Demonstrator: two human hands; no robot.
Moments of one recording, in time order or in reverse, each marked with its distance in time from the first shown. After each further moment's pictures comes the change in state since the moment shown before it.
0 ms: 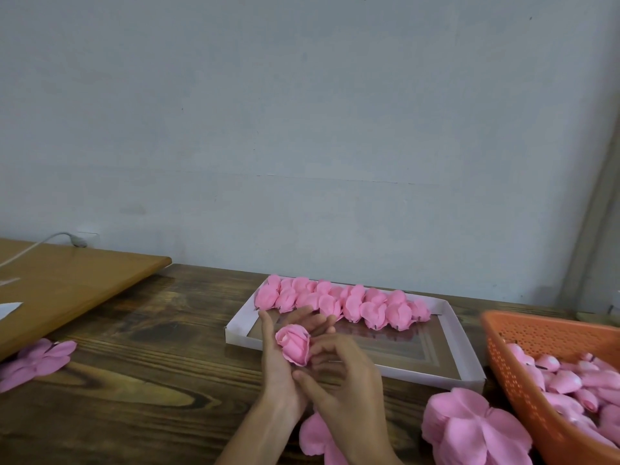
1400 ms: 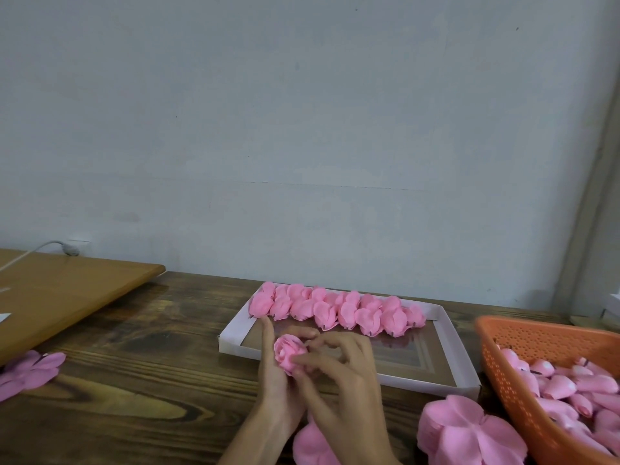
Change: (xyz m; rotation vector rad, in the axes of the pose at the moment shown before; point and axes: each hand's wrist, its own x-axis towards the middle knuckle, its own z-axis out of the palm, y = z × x) left_hand 0.000 -0.007 -0.006 0.163 0.067 -0.122; right_hand 0.010 0.001 -0.010 -0.285 0.044 -0.287
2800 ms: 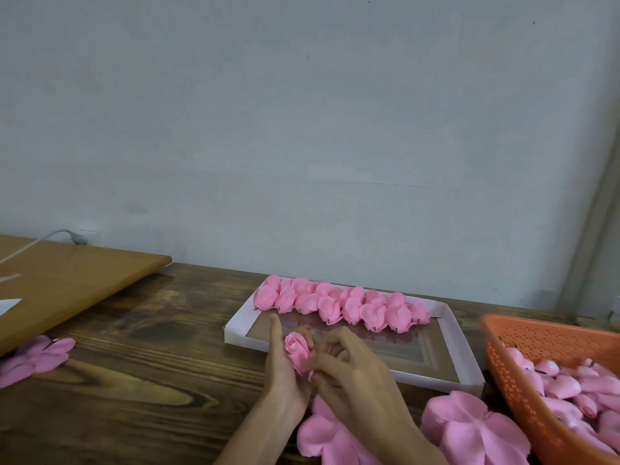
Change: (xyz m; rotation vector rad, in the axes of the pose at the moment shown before) left_hand 0.022 -0.008 -0.009 -0.097 0.105 -0.021; right_hand 0.008 0.006 -0.023 -0.194 -0.372 -0.087
